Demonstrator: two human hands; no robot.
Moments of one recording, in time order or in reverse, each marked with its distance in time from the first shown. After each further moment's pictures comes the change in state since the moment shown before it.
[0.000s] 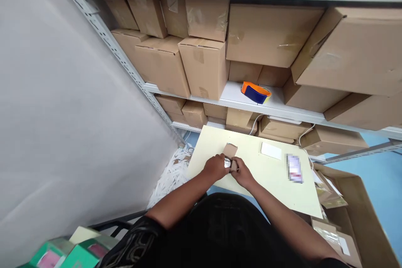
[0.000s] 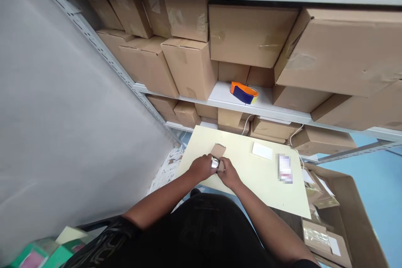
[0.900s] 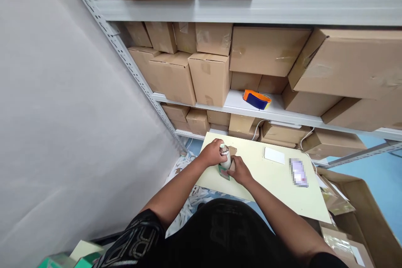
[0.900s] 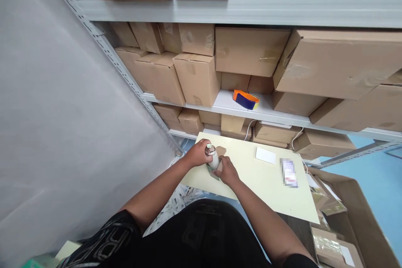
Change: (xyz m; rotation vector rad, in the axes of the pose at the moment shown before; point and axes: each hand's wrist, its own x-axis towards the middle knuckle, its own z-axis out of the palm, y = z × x) left_hand 0.016 -0.036 -0.090 -0.288 0.261 0.232; right_hand 0.030 -0.027 0.028 -0.203 0.048 -0.054
